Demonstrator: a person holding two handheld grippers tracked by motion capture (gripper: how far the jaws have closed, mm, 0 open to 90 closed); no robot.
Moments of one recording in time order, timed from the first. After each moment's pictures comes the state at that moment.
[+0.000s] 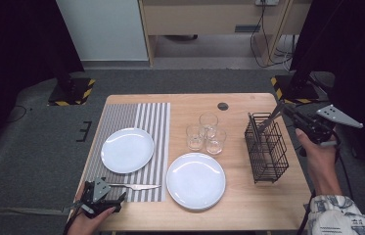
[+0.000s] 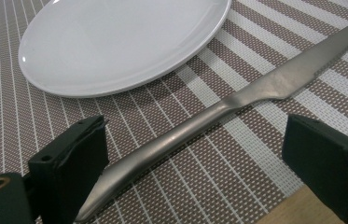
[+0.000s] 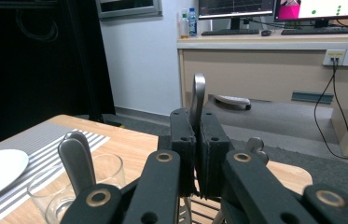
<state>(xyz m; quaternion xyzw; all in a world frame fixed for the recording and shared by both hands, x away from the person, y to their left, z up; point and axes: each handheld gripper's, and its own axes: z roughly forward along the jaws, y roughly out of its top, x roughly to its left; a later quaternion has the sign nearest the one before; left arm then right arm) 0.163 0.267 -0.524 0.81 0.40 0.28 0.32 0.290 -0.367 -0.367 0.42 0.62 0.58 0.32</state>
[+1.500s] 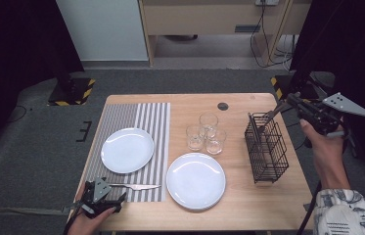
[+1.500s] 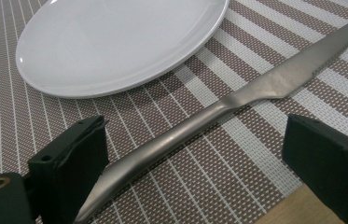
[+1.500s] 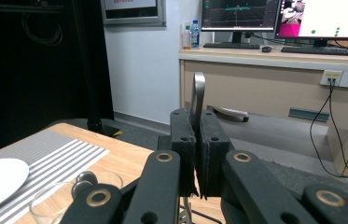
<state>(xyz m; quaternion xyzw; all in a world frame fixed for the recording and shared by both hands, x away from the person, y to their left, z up) 0.163 0.266 -0.525 0.81 0.40 0.28 0.32 0.291 -0.364 -0.328 0.40 0.63 0.58 0.34</state>
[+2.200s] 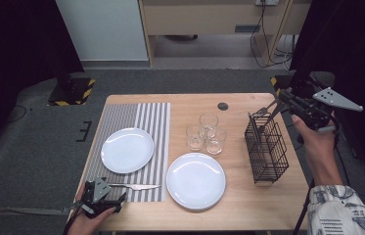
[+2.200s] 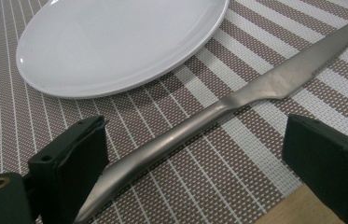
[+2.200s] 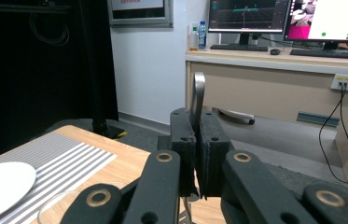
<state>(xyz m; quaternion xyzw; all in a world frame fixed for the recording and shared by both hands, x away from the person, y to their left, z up) 0.163 0.267 -0.525 0.81 0.40 0.28 0.32 0.300 -0.342 -0.320 0.39 0.64 0.58 0.33</state>
